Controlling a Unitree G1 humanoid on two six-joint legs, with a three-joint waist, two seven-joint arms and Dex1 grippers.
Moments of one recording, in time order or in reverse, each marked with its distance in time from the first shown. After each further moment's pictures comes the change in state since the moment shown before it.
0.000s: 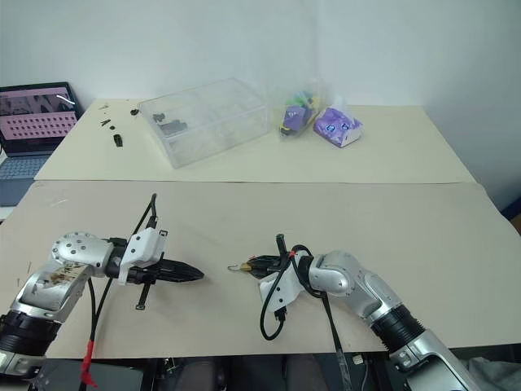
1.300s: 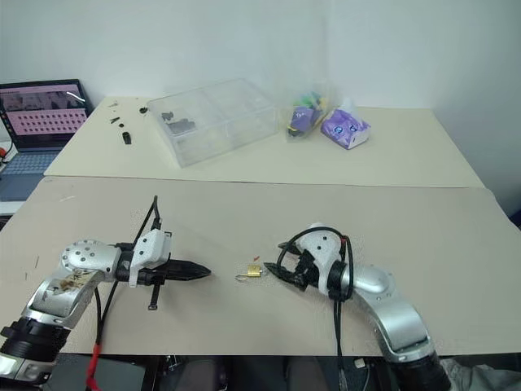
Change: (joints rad) left arm 0.045 -0.052 0.010 -0.017 0.003 0.009 0.094; right arm 0.316 0.118 -0.350 -0.527 0.755 1.130 0.007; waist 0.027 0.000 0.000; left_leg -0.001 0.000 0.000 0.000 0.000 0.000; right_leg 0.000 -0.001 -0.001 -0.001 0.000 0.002
